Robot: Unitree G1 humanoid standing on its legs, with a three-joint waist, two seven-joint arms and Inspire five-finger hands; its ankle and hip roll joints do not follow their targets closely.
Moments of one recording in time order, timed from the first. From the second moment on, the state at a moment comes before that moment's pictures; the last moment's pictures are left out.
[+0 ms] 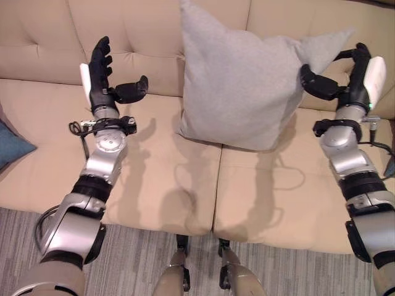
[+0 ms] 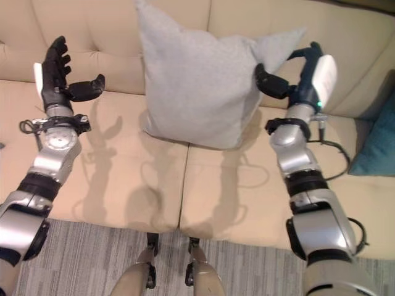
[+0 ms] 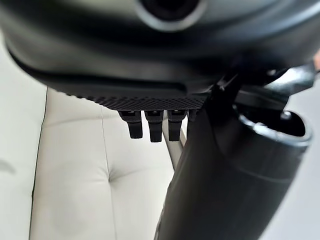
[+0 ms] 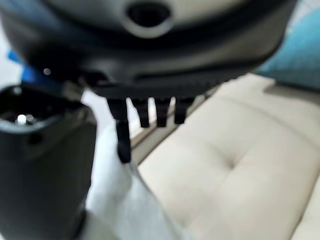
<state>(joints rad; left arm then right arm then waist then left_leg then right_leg) -0.80 0.60 -0.26 0.58 -0.39 -0.22 0.47 -0.87 -0.75 0.21 0.76 0.03 -0.03 -0.59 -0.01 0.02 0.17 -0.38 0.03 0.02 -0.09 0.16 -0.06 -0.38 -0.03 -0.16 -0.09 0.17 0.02</state>
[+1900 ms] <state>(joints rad) -0.84 0.47 -0.15 0.78 -0.27 -0.17 0.55 -0.24 -0.35 0.14 0.36 0.26 -0.21 -0.32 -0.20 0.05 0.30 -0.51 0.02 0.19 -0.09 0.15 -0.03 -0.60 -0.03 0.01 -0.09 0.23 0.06</state>
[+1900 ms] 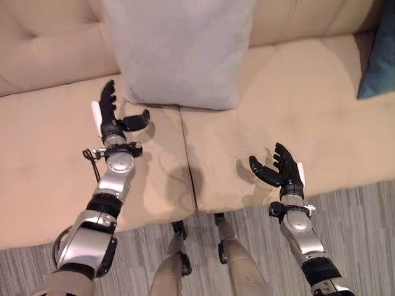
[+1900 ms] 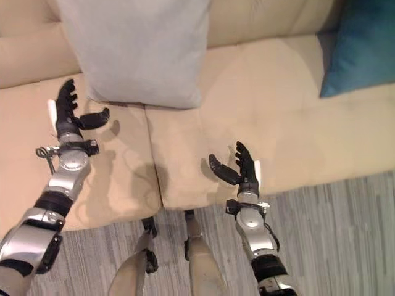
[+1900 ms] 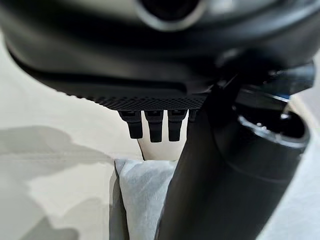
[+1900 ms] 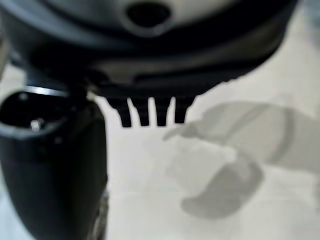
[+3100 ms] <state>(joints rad) -1.01 0.56 -0.15 0.81 -0.41 -0.19 0.53 -0.28 -0.42 0.11 0.26 0.29 -0.28 -0.25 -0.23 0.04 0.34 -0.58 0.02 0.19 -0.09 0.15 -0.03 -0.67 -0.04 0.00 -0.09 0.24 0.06</state>
